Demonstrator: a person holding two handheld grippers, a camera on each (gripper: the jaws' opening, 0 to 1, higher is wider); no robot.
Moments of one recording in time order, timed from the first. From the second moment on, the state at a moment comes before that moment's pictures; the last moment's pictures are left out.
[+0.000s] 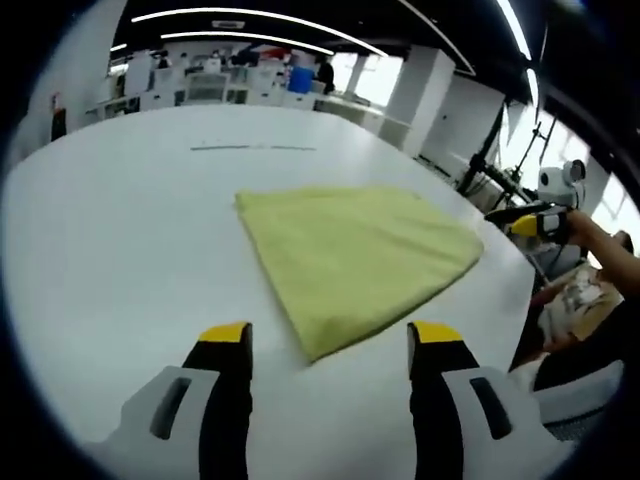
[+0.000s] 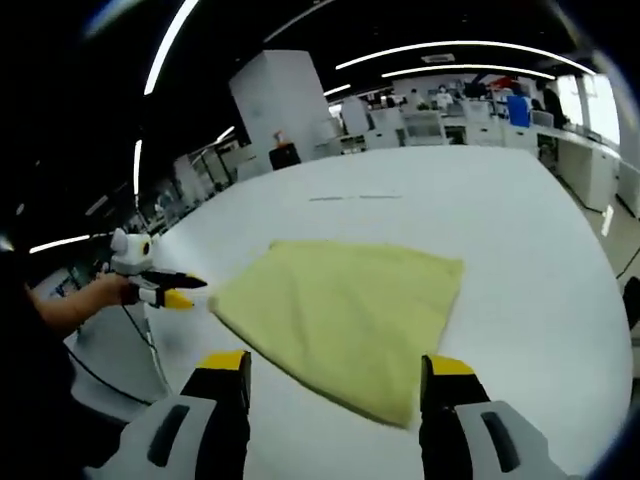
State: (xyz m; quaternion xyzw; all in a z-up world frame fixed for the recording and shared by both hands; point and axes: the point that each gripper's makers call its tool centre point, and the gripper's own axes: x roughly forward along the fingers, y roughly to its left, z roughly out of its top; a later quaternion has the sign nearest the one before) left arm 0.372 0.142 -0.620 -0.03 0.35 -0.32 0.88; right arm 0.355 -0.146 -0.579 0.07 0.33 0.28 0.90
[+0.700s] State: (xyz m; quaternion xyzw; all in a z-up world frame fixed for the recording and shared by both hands) left arm 0.359 0.136 -0.557 -0.04 0.26 -0.33 0.91; right arm 0.343 -0.125 -0.537 0.01 0.28 0.30 0.91
